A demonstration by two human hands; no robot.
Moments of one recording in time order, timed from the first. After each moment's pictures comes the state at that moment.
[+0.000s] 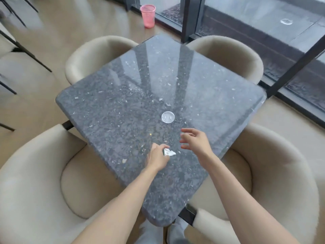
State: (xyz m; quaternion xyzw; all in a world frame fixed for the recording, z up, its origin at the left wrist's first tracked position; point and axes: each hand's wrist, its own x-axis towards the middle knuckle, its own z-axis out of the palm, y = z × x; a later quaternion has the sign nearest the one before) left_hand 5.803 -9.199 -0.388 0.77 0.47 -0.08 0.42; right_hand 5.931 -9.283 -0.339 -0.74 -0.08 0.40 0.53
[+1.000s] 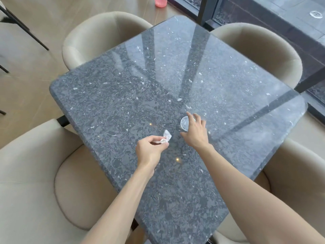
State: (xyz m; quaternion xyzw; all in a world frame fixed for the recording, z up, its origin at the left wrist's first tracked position) left_hand 5.798 -9.088 -0.405 0.52 0.60 0.18 0.58; right_hand 5.971 -9.130 -0.449 -0.90 -0.35 0.23 0.11
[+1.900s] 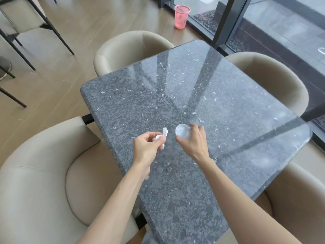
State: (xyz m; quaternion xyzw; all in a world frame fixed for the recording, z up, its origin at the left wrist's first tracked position) left_hand 5.741 -9.059 -0.336 0.44 0.56 0.26 0.65; right_hand 5.900 -9.111 -0.380 -0.87 -0.33 0.23 0.27
